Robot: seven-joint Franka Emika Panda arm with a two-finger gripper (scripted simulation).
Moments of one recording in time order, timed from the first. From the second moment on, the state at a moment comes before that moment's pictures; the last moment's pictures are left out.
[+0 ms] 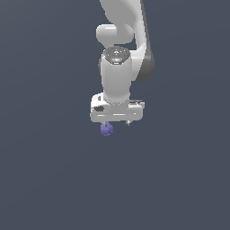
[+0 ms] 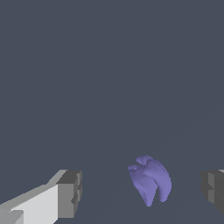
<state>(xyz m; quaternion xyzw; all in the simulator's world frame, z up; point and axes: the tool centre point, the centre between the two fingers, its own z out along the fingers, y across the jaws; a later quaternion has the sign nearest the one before) 0.019 0.006 0.189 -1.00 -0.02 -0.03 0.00</state>
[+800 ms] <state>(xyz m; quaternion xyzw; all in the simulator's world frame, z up) 0.022 0.002 0.199 -1.00 -0.03 -0.03 0.00</state>
